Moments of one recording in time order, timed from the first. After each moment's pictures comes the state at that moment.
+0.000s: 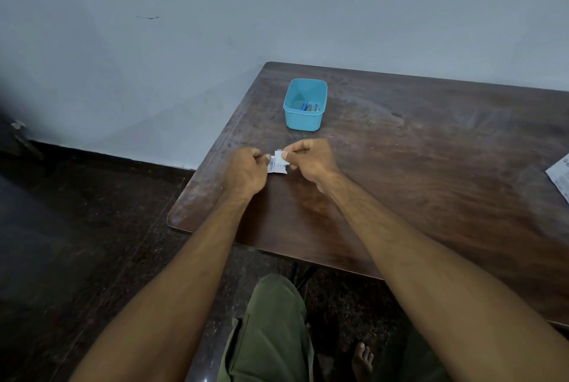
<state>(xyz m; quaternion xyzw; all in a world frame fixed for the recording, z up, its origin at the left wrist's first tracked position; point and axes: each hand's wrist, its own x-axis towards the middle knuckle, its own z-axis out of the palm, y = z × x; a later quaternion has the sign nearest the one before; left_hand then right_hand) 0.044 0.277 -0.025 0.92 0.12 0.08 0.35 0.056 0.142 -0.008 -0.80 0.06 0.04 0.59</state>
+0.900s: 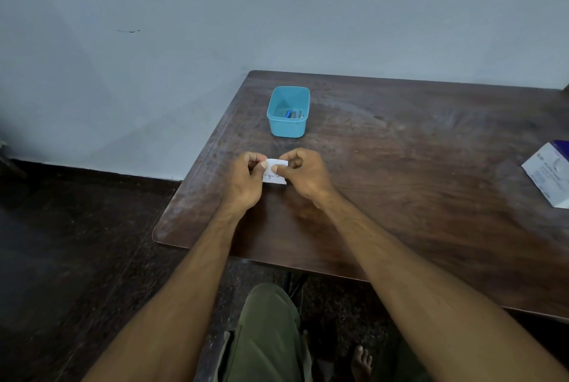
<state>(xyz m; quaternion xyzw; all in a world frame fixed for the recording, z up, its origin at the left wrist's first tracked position) 0.041 0.256 -0.031 0.84 0.07 0.09 0.53 0.048 0.123 -0.023 -0.83 0.01 0.00 0.55</state>
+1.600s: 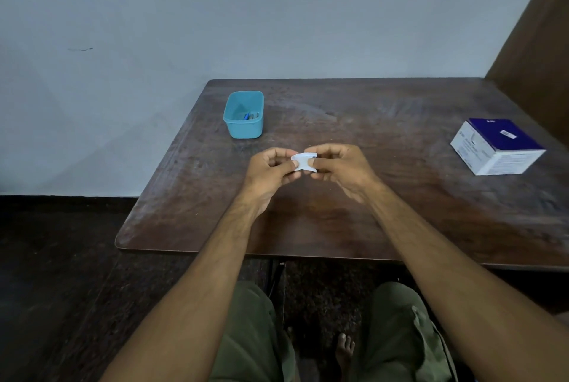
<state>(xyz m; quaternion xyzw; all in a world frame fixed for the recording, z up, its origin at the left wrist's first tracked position) -0.004 0.151 0.011 0.66 -0.01 -0.09 0.75 -0.017 -0.007 0.015 -0.67 0.05 0.02 0.74</state>
